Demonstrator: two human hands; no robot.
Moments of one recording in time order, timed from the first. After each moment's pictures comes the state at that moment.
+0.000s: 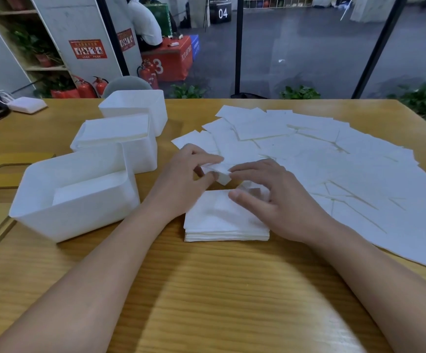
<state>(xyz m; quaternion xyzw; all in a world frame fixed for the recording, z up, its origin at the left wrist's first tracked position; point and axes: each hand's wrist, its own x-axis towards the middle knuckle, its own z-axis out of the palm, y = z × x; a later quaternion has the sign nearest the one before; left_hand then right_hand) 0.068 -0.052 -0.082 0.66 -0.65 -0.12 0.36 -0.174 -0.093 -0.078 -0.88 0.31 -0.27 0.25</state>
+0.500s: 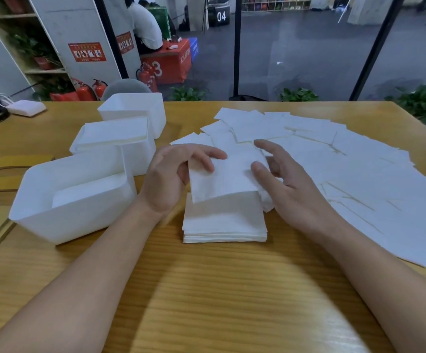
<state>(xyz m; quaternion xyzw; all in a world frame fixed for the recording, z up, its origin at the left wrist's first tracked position) 0.067 -0.043 -0.066 0.44 -0.55 -0.36 0.61 -0.184 -0.095 -0.065 -0.76 0.37 -0.34 0.41</state>
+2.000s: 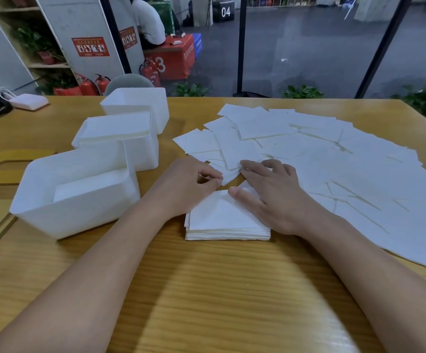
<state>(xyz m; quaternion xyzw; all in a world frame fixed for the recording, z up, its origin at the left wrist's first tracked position) 0.065 -0.047 -0.076 0.68 -0.66 -0.14 0.28 -0.162 -0.112 -0.090 -0.91 0.39 -0.09 0.09</state>
